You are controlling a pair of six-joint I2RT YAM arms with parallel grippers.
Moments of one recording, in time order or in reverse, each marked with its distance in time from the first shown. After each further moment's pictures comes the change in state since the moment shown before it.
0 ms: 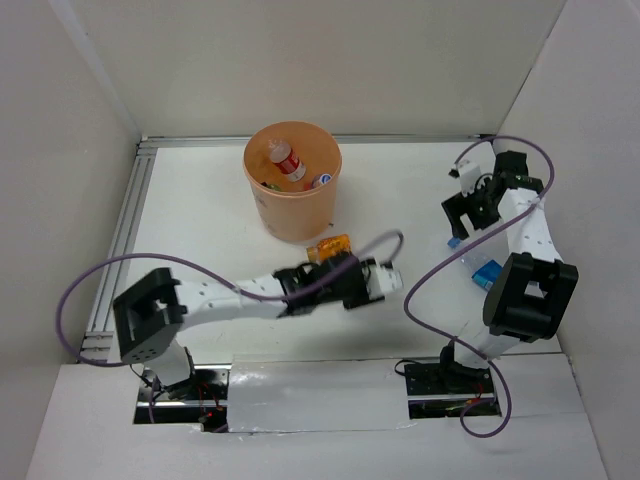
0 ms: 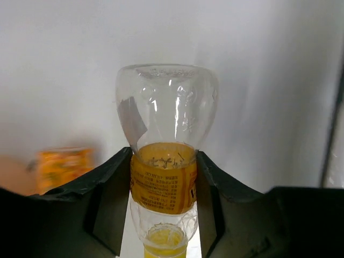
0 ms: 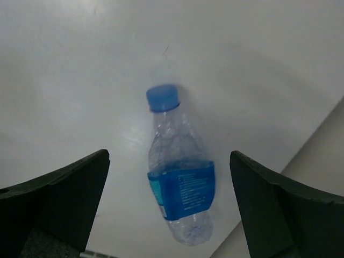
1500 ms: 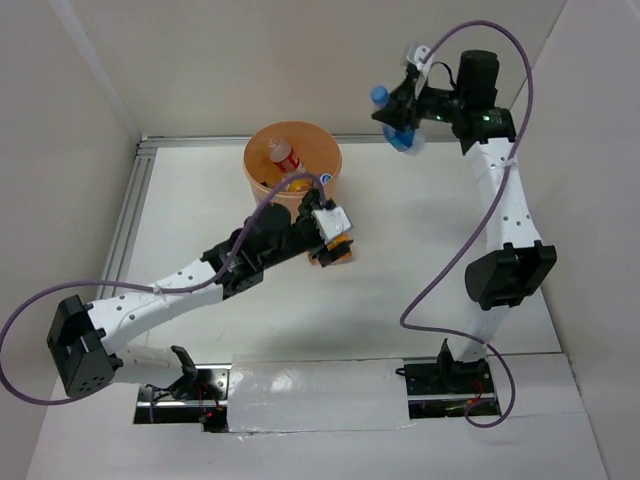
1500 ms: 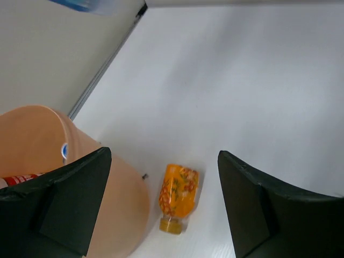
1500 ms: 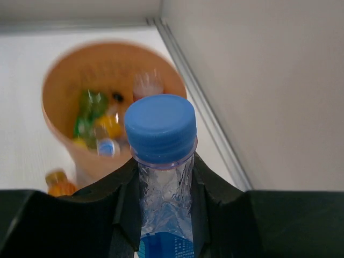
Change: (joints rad) left arm 0.307 -0.364 0.072 0.027 0.102 -0.026; right arm 0.312 0.219 0.689 0.219 -0.741 0.110
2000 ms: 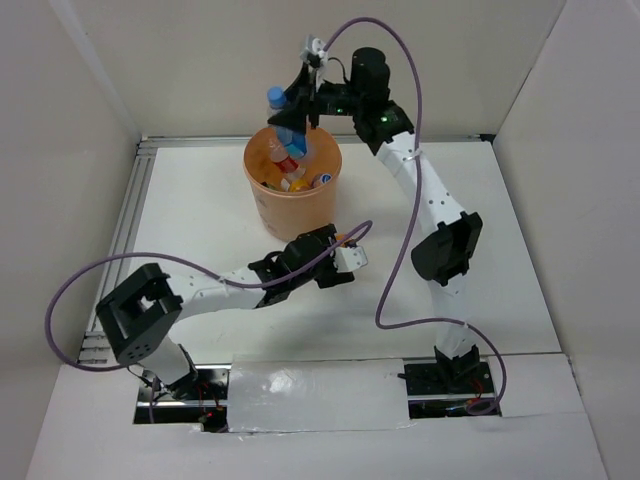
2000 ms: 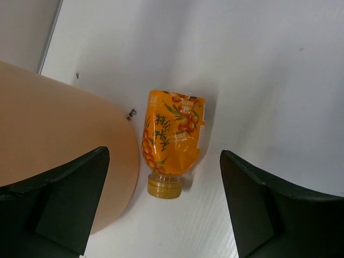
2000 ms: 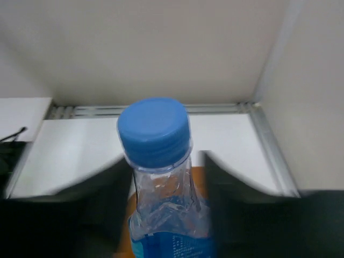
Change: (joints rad) left arm -0.050 0.240 -0.268 0.211 -0.192 0.227; right arm 0.418 0.377 0.386 0.443 -0.023 0.559
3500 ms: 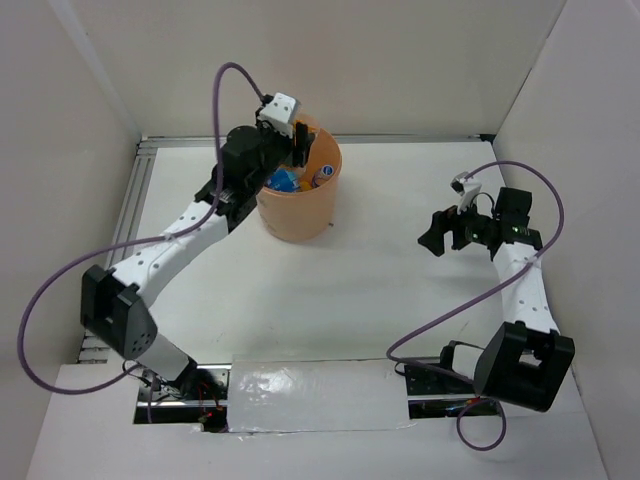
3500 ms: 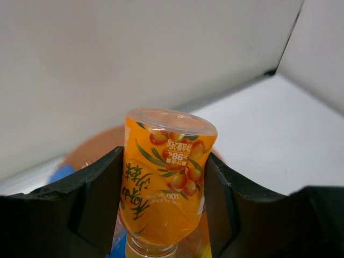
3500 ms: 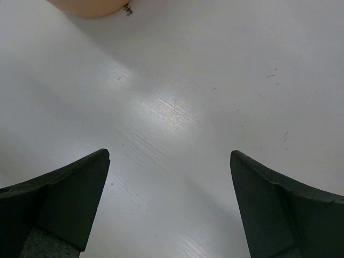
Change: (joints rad) left arm 0.376 -0.034 0.573 -0.110 0.047 -0.513; right arm -0.759 -0.969 -1.531 -0.373 0.204 -0.434
